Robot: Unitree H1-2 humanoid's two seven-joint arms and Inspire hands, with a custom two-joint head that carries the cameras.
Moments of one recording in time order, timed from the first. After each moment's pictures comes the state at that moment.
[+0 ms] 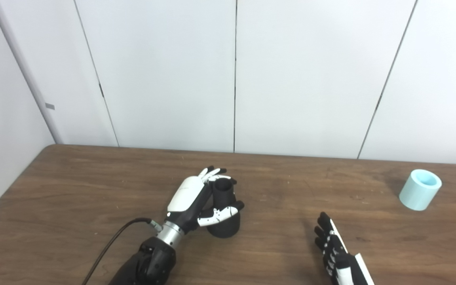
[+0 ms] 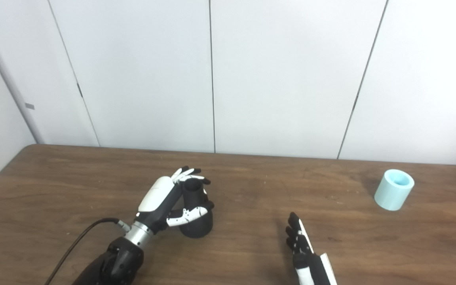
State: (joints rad) left arm -0.39 0.22 -0.30 0.42 0.62 -0.40 0.22; right arm 0.15 0.01 0.11 -0.22 -0.02 0.02 0.04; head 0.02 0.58
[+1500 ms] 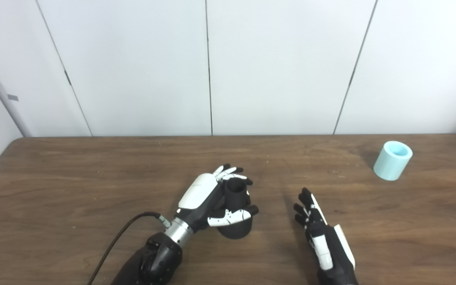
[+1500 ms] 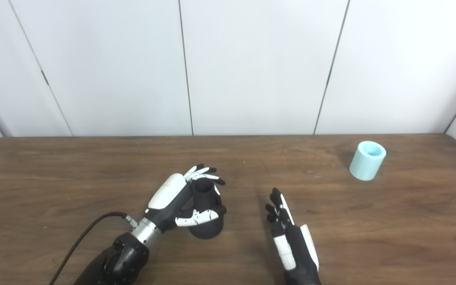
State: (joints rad) left arm -0.36 0.16 -0.38 0.33 0.62 -0.41 0.08; right arm 0.14 0.01 0.15 -0.26 -0.08 0.09 -0.05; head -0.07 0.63
